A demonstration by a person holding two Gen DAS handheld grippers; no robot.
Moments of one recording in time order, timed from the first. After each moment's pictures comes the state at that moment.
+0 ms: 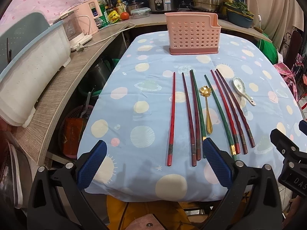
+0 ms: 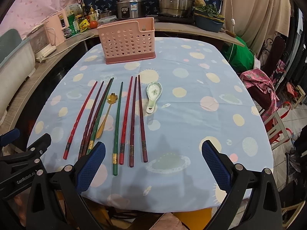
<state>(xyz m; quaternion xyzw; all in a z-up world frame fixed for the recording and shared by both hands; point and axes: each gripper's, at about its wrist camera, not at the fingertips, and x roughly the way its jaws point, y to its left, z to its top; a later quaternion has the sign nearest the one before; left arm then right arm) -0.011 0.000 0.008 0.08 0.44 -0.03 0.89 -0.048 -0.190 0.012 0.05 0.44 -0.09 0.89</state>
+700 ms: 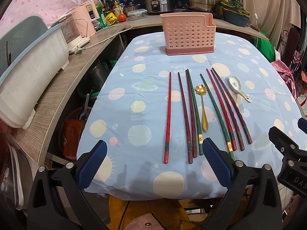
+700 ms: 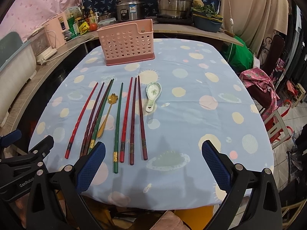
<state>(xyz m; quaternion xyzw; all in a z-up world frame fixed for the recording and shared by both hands) -0.017 -0.007 0.009 0.09 0.44 -0.03 0.89 -0.053 -0.191 0.015 0.05 0.44 -0.09 0.89</state>
